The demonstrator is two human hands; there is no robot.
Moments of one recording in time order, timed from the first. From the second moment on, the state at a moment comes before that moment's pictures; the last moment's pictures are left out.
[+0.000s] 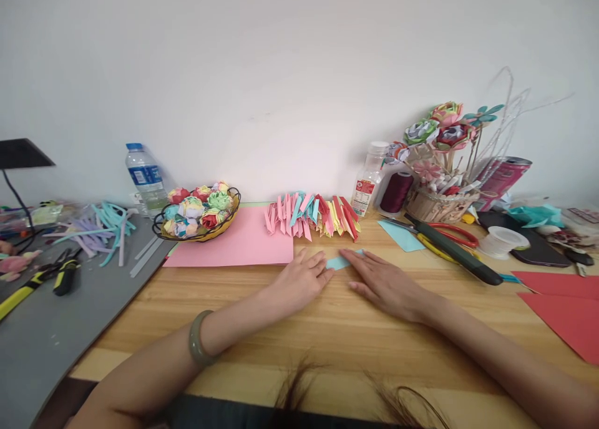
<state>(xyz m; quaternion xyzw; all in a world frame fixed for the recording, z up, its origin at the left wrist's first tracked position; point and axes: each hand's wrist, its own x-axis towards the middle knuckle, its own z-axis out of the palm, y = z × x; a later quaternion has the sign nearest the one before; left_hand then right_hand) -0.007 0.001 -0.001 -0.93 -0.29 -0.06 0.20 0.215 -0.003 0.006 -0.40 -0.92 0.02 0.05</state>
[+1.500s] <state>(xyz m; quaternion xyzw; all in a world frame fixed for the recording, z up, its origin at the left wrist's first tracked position) 0.009 -0.008 0.006 -0.90 -0.35 -0.26 -0.09 0.197 -0.013 0.009 -0.45 -0.75 0.39 0.29</state>
